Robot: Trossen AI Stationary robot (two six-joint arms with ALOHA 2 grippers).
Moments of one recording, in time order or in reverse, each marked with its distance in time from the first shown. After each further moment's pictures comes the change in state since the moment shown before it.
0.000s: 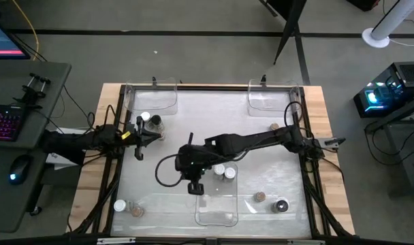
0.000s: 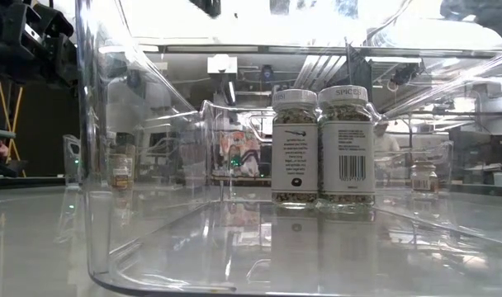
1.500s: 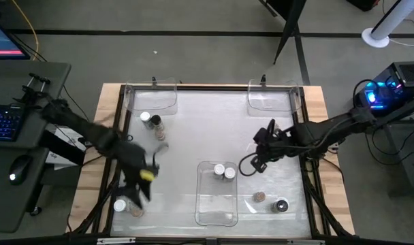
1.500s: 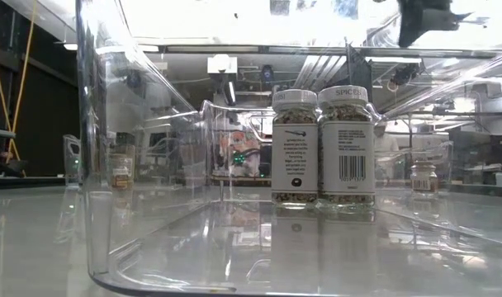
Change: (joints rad) left arm -0.472 1.127 1.044 -0.589 0.774 -0.587; right arm 0.110 -0.907 -1.037 -0.273 0.432 0.777
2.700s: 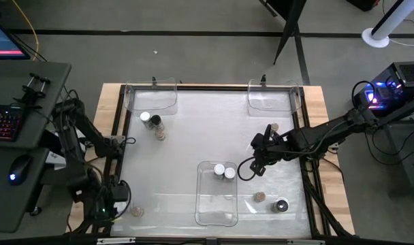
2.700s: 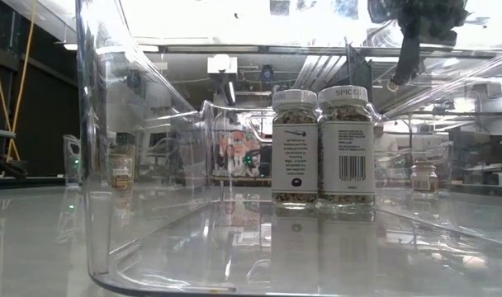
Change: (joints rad) left arm -0.687 0.171 0.002 -0.485 -0.620 -0.703; right arm 0.007 -0.014 -0.152 0.159 0.026 -0.116
